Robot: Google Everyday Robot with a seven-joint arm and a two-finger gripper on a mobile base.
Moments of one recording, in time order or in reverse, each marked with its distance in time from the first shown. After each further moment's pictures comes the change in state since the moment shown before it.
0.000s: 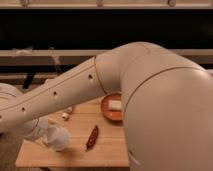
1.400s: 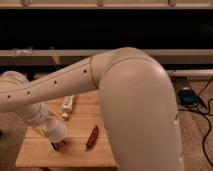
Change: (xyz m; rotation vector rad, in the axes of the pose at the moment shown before) arm -0.043 -0.037 0.038 -0.117 0.018 0.019
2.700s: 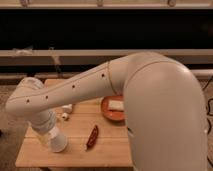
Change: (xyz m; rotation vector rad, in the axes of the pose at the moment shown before) arm 0.022 0.023 0.019 -0.096 -0.098 0.004
